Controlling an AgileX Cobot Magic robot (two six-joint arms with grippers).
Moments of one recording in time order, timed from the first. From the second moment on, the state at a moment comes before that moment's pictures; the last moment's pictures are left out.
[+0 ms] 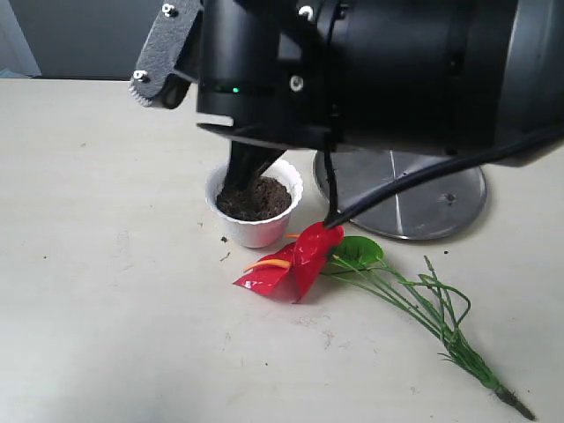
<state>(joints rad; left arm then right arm) -0.11 0.01 0.00 0.00 0.23 0.01 1.23 1.73 -1.42 -0.97 1.08 0.32</state>
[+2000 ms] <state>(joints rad) -0.11 0.01 0.00 0.00 0.23 0.01 1.09 2.09 -1.40 -1.36 0.95 -0.73</state>
